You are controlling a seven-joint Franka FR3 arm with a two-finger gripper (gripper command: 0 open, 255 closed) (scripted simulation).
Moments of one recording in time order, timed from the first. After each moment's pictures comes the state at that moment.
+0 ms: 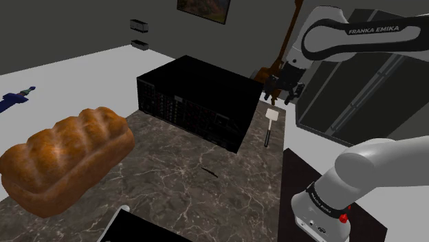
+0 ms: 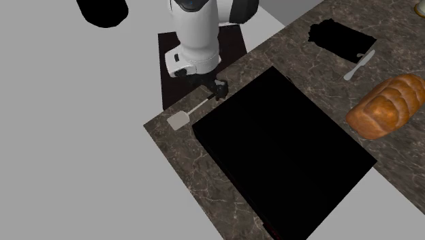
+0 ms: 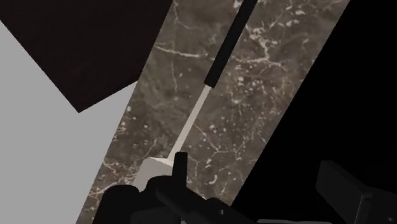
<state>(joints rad) -0.22 -0.64 0.09 -2.60 0.10 1.98 0.48</state>
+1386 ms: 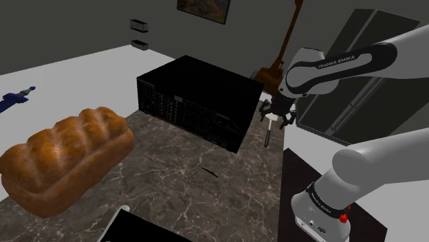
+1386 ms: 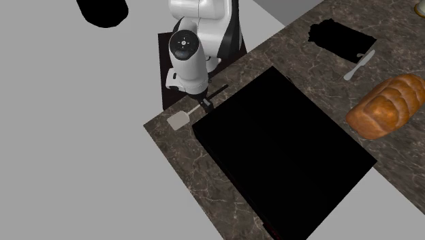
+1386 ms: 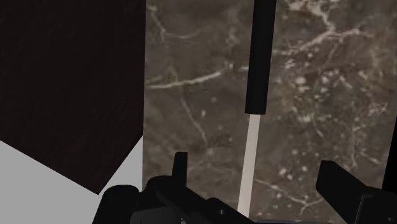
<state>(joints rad) -0.32 -0.49 0.14 -2.81 0.15 2.27 0.76</state>
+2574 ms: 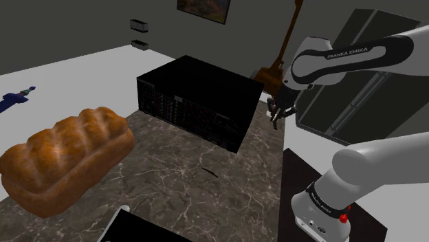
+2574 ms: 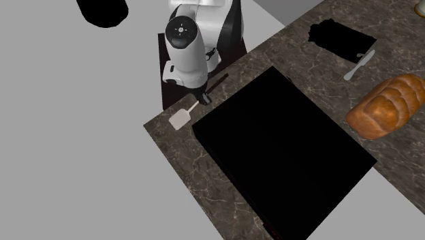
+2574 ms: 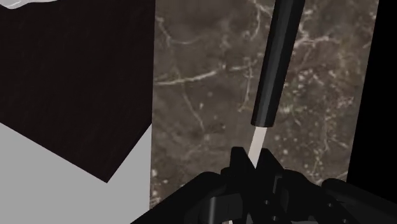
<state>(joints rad) -0.32 -0.56 0.13 -2.76 0.14 2.15 0.76</state>
